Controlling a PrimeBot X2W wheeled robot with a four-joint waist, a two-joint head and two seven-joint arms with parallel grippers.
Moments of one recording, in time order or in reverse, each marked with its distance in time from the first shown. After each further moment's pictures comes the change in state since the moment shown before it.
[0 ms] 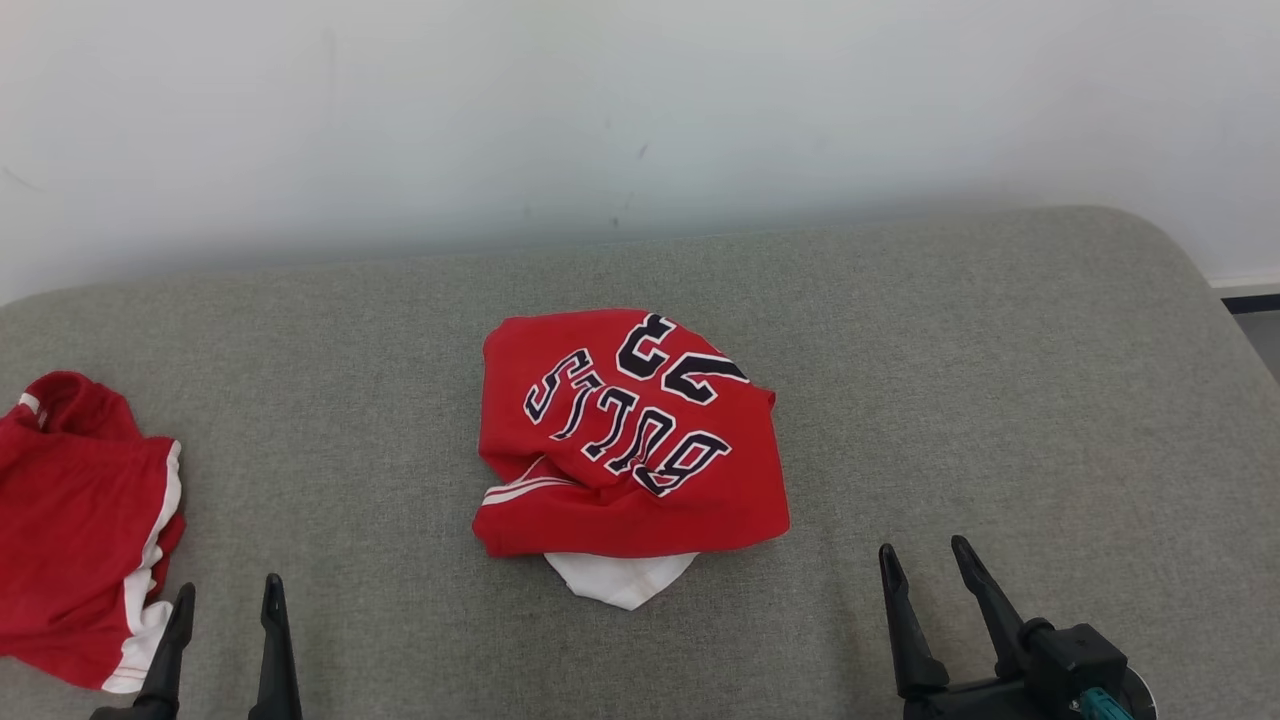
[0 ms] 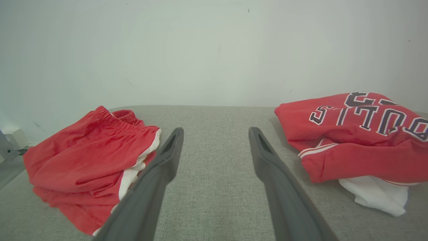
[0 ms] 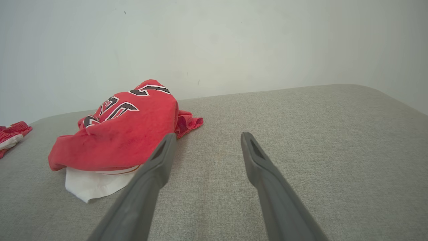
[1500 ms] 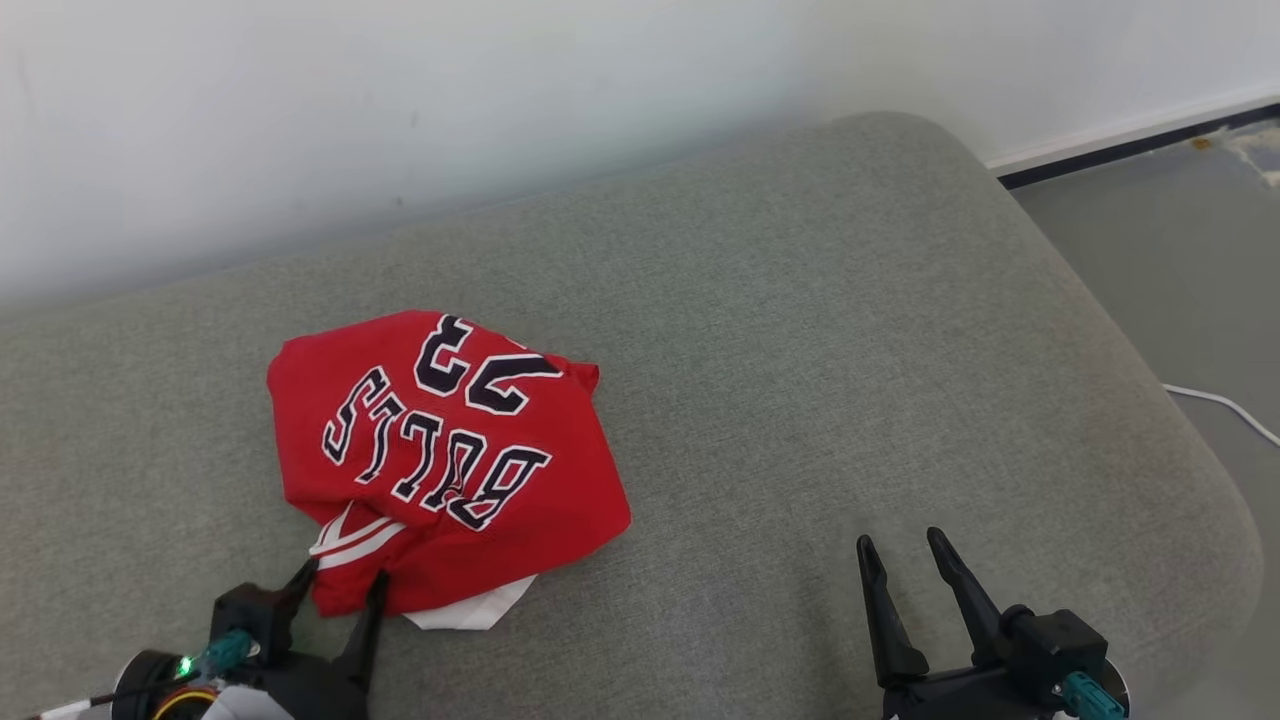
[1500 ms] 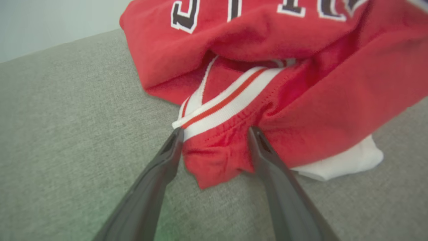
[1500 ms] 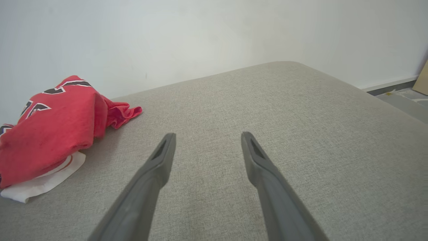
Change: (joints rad) left arm -0.423 0.244 -0.601 0.626 -0.306 -0.001 0.001; right arm -0.037 0.000 0.040 0.038 0.053 0.000 0.000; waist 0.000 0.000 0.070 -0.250
